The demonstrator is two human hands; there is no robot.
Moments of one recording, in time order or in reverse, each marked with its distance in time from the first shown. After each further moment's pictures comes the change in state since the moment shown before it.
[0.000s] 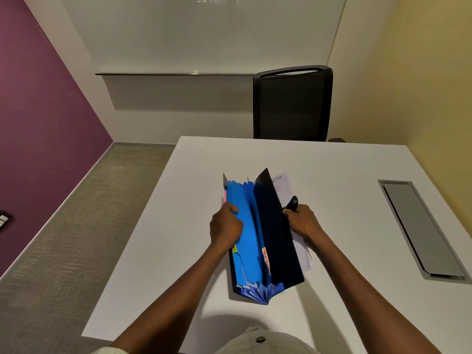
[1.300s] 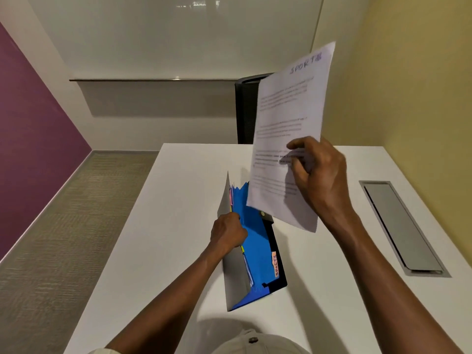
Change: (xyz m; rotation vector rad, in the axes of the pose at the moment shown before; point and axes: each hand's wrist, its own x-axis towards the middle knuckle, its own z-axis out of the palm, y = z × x) left_hand 0.020 0.022 0.022 0.373 -0.202 0.252; right_hand -0.059 -0.101 -0.093 -0.201 0.675 -0.905
